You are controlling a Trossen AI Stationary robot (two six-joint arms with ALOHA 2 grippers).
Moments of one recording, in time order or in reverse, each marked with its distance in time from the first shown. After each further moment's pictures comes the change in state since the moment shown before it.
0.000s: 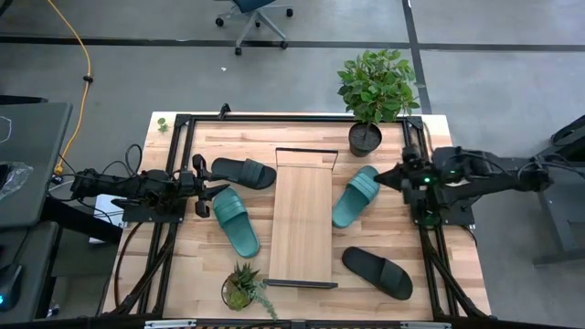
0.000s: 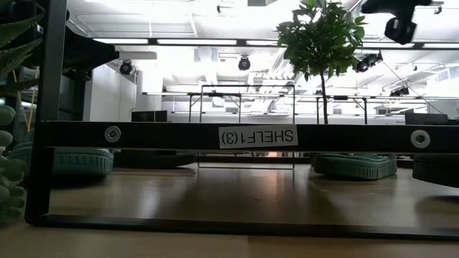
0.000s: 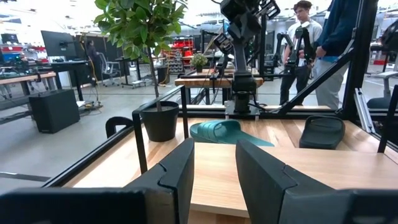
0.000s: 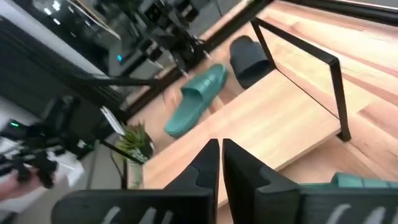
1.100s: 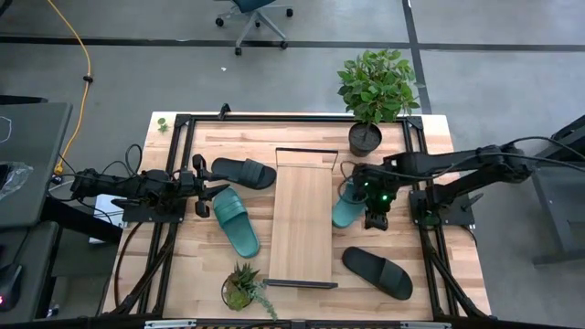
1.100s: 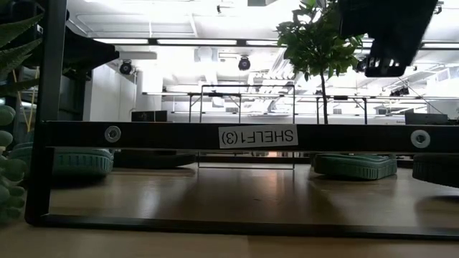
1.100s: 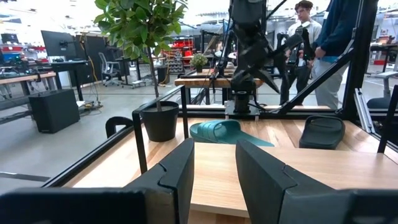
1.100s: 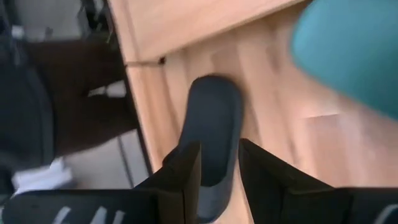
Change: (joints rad) left arm 0.000 0.000 0.000 0.000 0.000 -0.001; right arm -0.069 0.675 0.197 -0.356 -0.708 -0.280
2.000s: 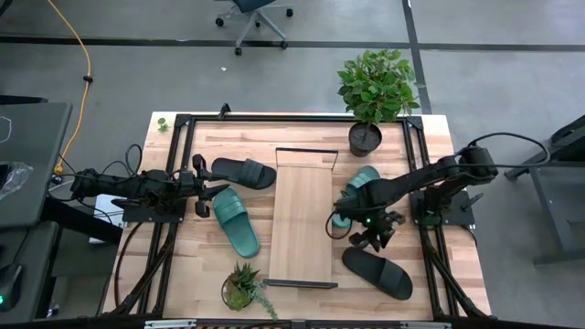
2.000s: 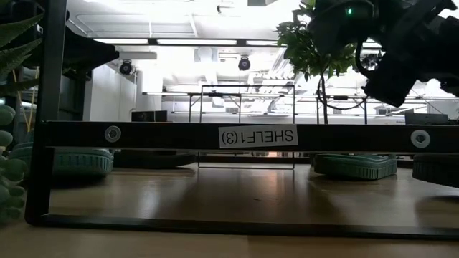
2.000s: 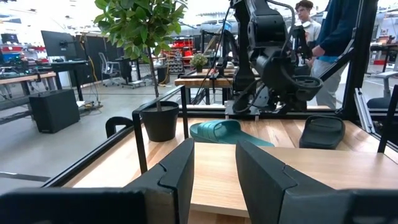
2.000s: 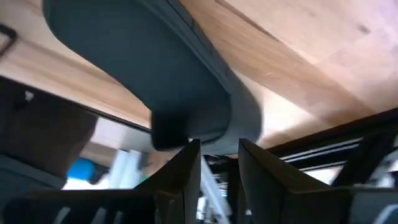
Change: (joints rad) left arm 0.000 0.000 0.000 0.000 0.000 0.000; right arm 0.171 0.344 0.000 -0.105 -0.132 0.733
